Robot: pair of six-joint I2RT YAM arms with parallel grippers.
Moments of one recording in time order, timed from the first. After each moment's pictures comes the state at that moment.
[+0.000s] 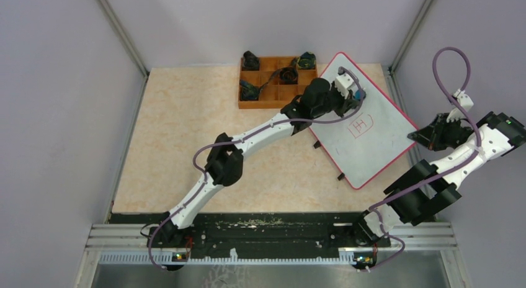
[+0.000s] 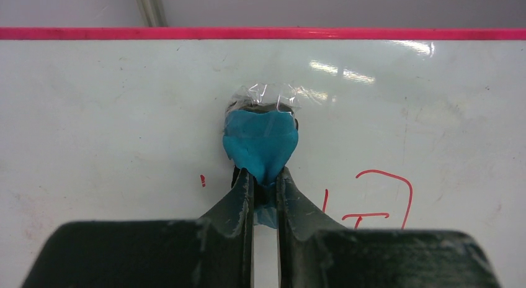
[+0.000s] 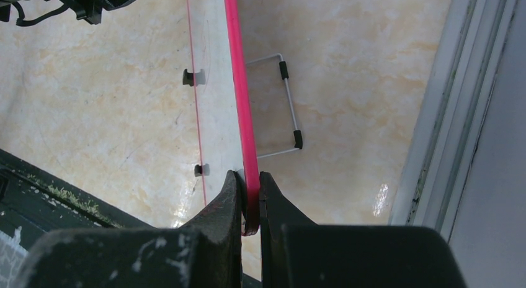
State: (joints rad) left arm -0.96 2.53 2.39 0.10 0.19 -0.05; right arm -1.00 1.52 1.55 -1.54 -1.03 -1.13
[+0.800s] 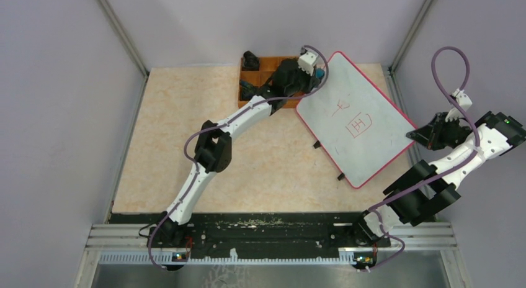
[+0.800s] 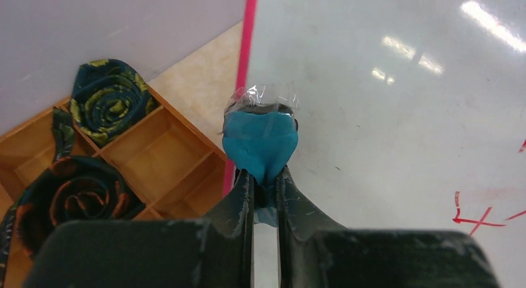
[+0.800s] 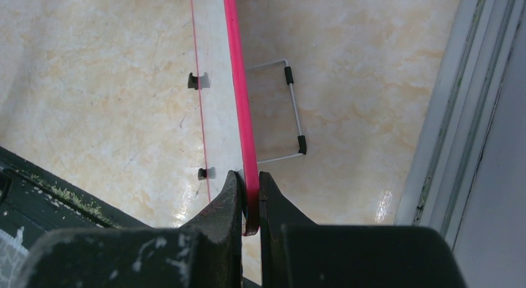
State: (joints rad) left arm -0.74 2.53 2.36 0.04 0.12 -0.04; right arm -0.99 1.51 1.54 -1.54 -1.05 -1.13
